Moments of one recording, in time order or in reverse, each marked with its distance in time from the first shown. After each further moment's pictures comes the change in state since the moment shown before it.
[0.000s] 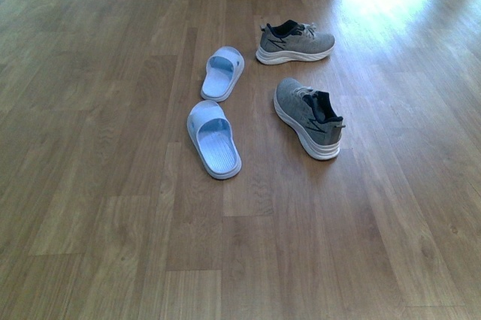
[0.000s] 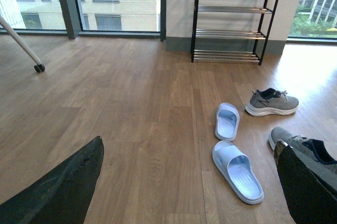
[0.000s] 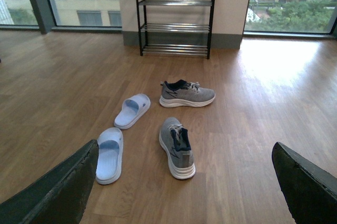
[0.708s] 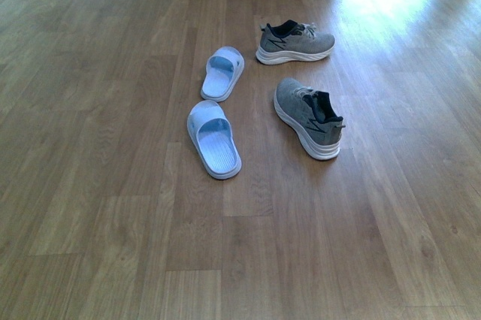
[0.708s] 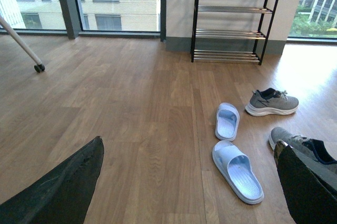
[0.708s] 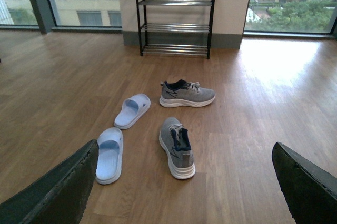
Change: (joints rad) left arm 0.000 0.000 0.000 0.000 0.000 0.000; right arm 0.000 0.000 0.000 0.000 0.000 0.000
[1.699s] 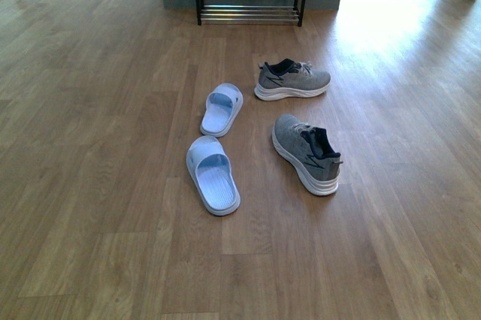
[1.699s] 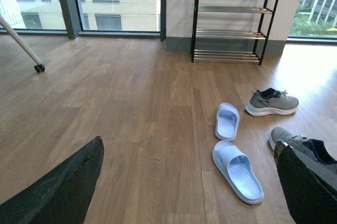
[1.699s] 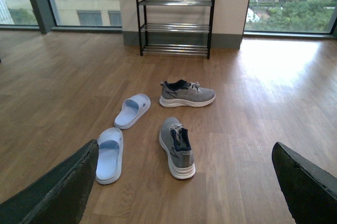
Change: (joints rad) left arm 0.000 0.000 0.000 0.000 0.000 0.000; right arm 0.000 0.000 0.000 0.000 0.000 0.000
